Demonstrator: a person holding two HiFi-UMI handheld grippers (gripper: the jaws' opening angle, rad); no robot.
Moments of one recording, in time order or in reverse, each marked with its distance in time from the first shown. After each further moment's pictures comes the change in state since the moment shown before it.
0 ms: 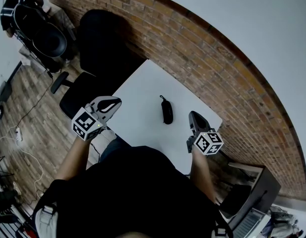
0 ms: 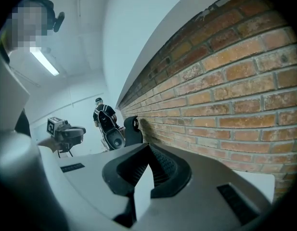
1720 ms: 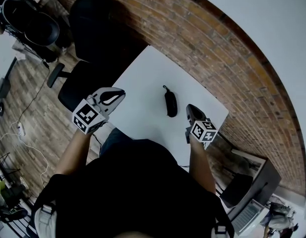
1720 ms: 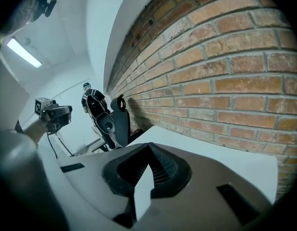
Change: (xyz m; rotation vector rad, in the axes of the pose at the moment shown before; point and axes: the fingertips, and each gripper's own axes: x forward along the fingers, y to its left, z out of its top) left arm 0.050 0.034 -0.027 -0.035 0.065 -0.089; right arm 0.071 -0.059 -0.094 0.067 0.209 -0.096
